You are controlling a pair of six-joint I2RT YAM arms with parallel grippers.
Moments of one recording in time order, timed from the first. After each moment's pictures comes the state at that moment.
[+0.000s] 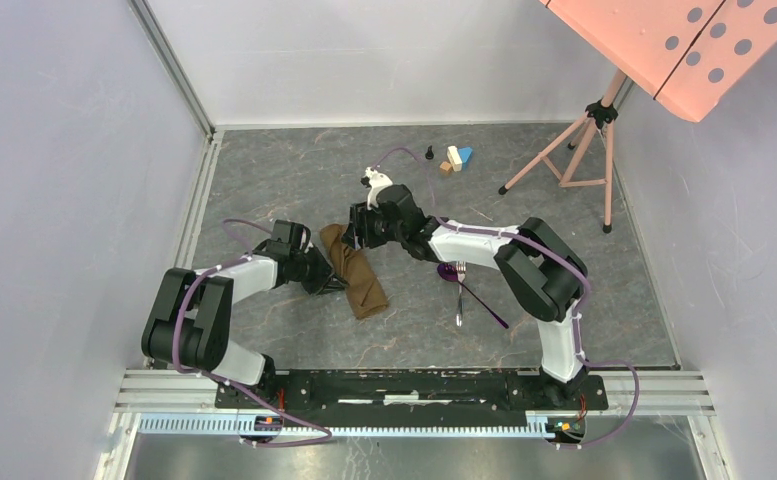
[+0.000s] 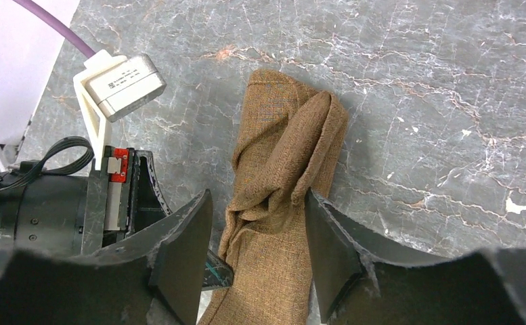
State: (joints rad) left arm -0.22 1.48 0.57 -0.17 0.42 -0.84; right arm 0.82 2.00 1.27 0.23 -0.15 0.50
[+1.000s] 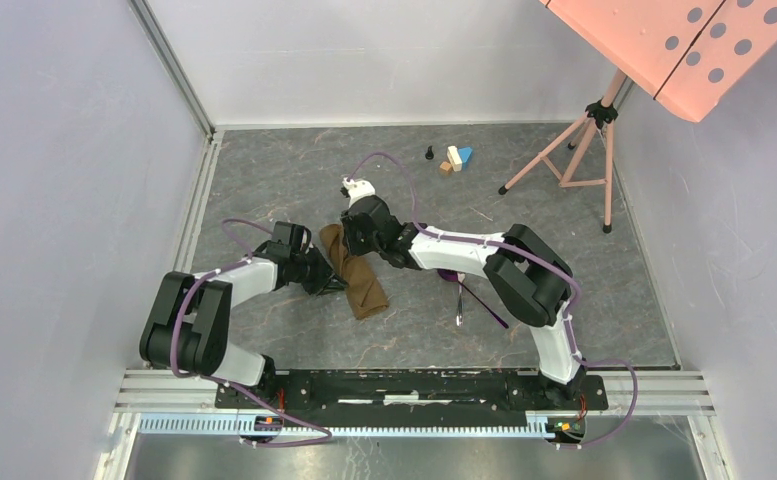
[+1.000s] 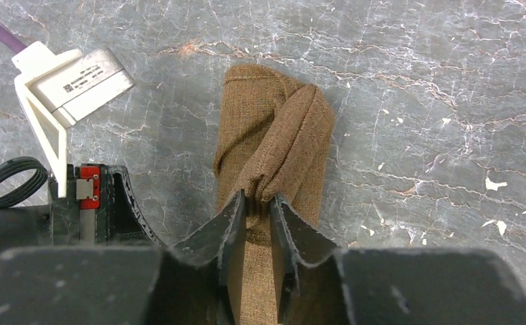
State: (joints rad) left arm -0.23 1.46 0.56 -0.16 0.40 -0.84; right arm 0.93 2.04 1.40 0.04 0.15 0.43
